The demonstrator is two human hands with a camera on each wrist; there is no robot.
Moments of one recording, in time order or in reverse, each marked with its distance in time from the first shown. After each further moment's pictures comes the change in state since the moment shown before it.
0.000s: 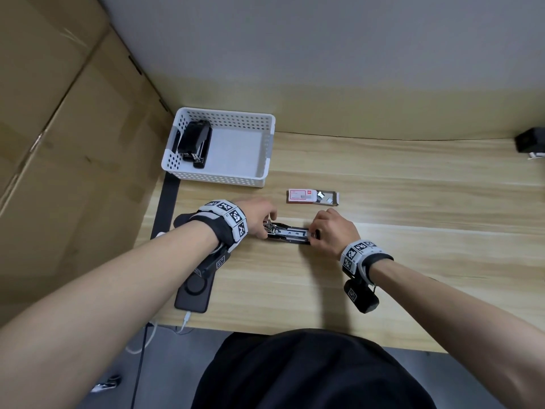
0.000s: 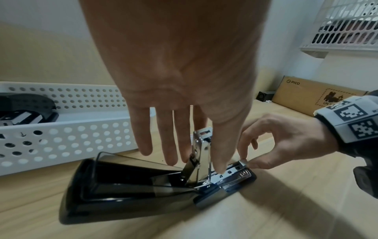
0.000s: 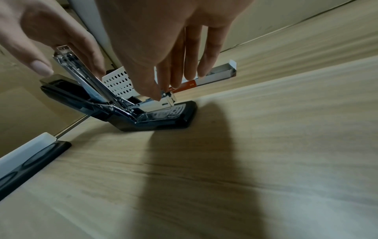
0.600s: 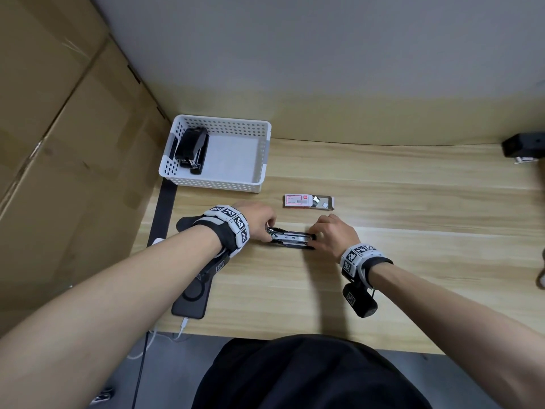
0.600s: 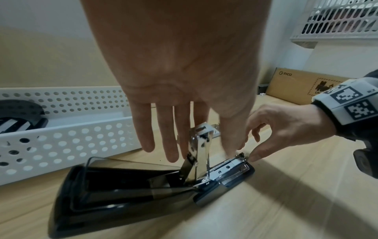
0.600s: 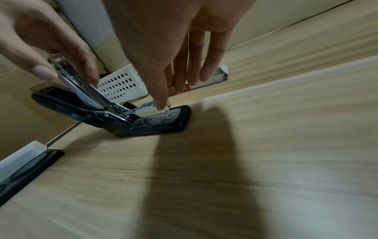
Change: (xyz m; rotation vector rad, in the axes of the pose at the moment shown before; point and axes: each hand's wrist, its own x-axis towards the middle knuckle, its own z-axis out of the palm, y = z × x) left_hand 0.002 0.010 -0.002 0.124 0.045 -0.012; right_hand -0.004 0.007 -0.008 0.022 -0.072 0.079
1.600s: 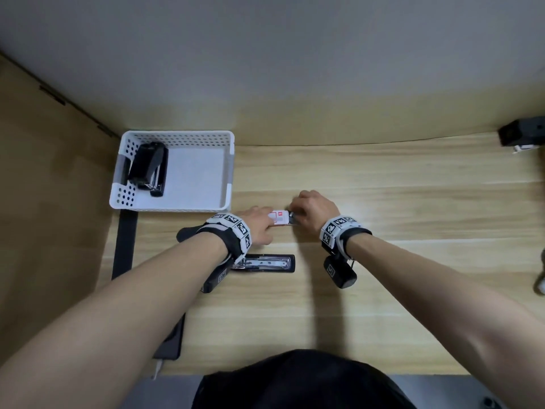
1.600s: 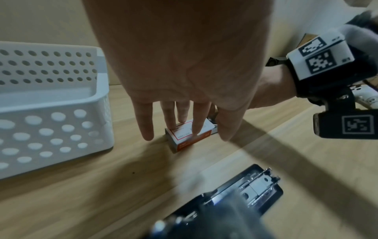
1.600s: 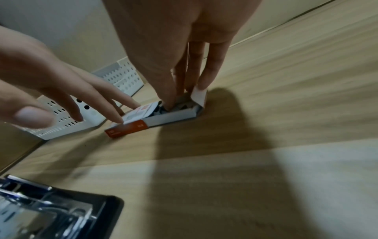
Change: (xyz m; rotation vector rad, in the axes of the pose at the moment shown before) left_hand 0.110 0.022 -0.017 0.026 -0.125 0.126; right_hand 0.101 0.055 -0.033 0.094 -0.040 -0.010
